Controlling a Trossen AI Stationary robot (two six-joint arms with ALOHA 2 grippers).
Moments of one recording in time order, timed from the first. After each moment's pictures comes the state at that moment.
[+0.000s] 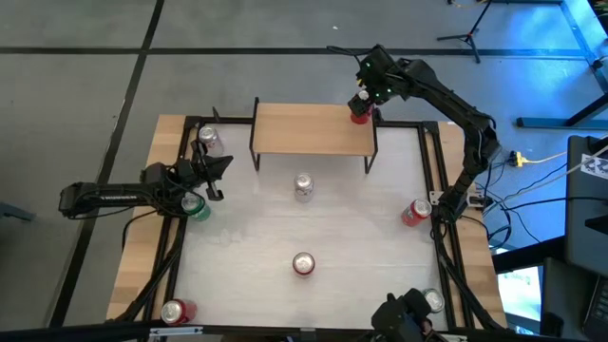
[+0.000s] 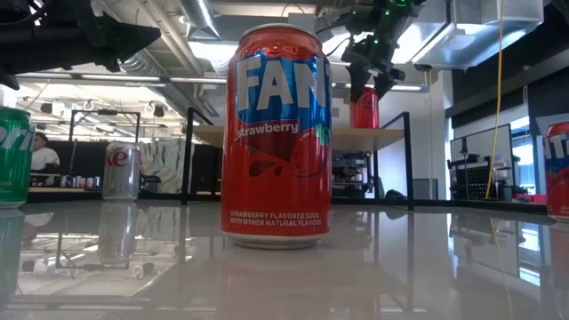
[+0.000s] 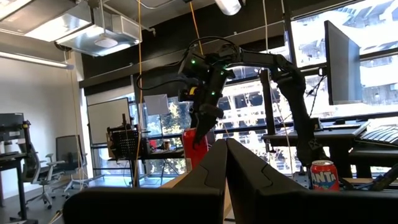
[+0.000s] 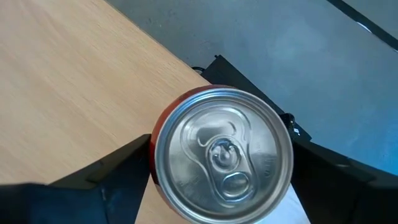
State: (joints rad) left arm 0.17 0.26 0.01 0.66 -0.22 0.21; right arm -0.73 1.74 1.85 -1.15 0.10 0.10
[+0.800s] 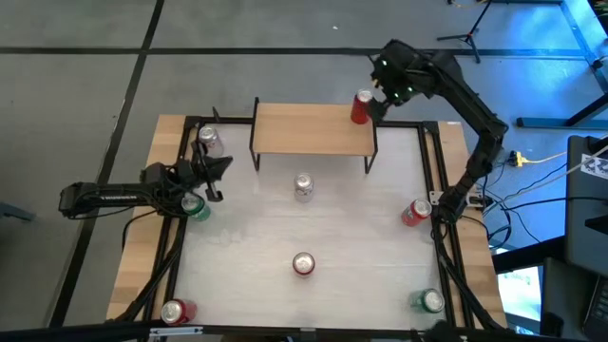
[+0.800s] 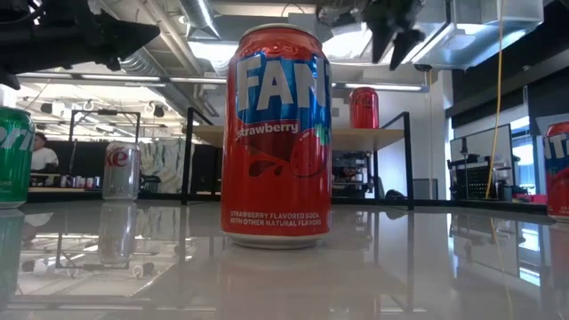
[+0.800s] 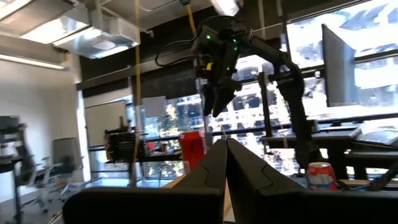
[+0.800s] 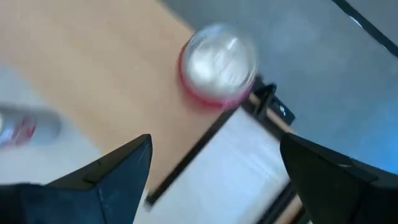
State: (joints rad) left arm 0.17 0.26 0.01 0.67 -0.18 0.21; right arm -0.64 1.70 2.13 -1.55 0.13 0.11
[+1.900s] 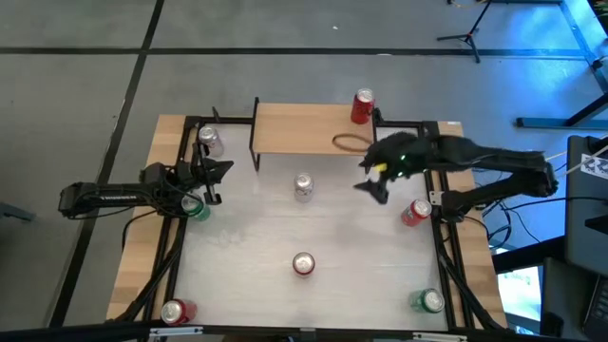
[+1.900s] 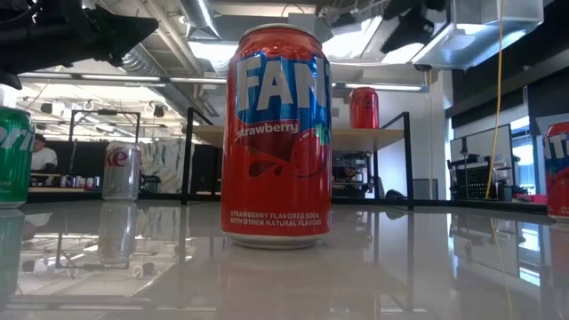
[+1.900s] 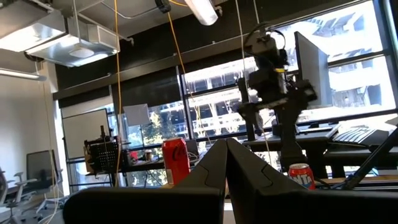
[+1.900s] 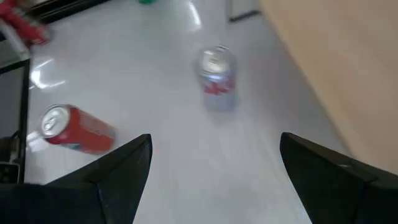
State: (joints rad) left arm 0.17 0.26 0.01 0.68 -0.11 0.22; right arm -0.06 1.17 1.23 -0.81 -0.02 0.24
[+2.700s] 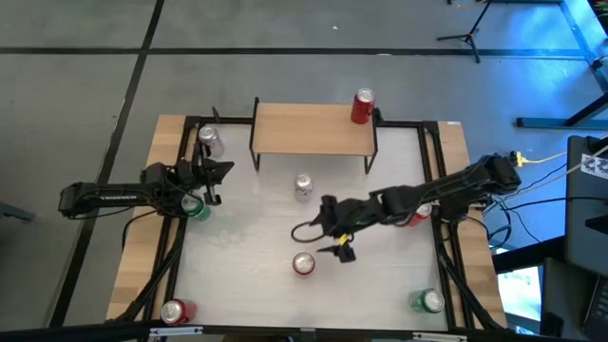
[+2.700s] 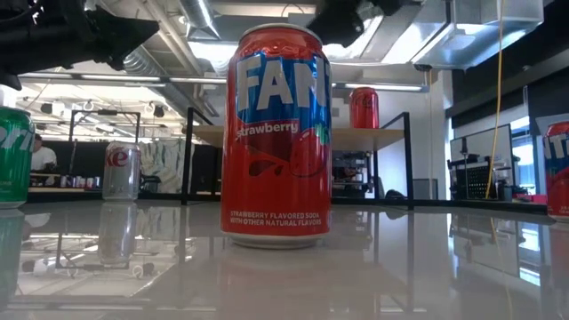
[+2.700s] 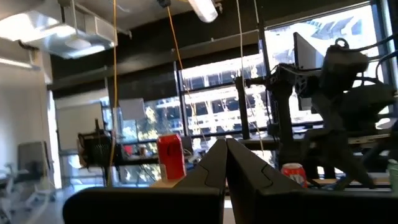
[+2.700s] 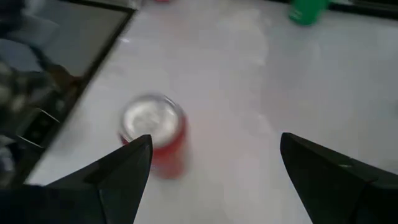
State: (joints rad) left arm 0.17 0.26 0.01 0.66 -0.11 0.16; right arm 0.27 1.58 1.18 -0.25 -0.07 -0.01
